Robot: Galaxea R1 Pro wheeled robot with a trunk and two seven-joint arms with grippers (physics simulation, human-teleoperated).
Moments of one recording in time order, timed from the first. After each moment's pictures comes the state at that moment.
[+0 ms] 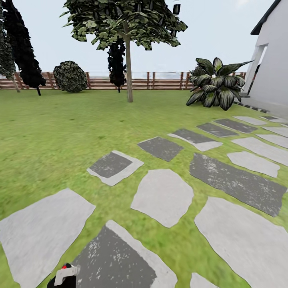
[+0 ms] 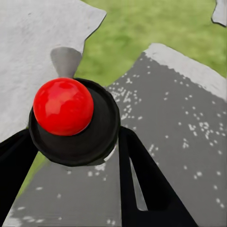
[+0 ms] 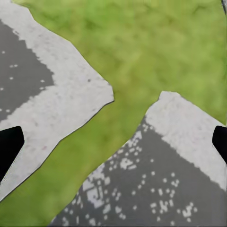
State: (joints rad) left arm -0.31 0.13 0.07 -0.24 0.11 -0.48 -0.05; right arm -0.25 -0.01 -0.07 -0.08 0.19 -0.59 0.04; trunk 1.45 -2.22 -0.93
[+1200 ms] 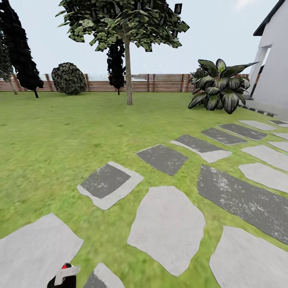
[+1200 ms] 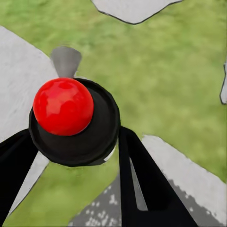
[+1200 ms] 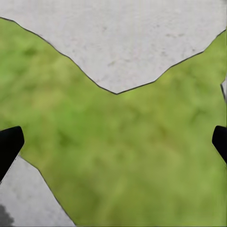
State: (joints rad) left arm -0.31 0.13 0.07 -0.24 0.11 -0.48 -0.05; right arm -0.25 -0.01 -0.07 -0.08 0.19 -0.59 0.04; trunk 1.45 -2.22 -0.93
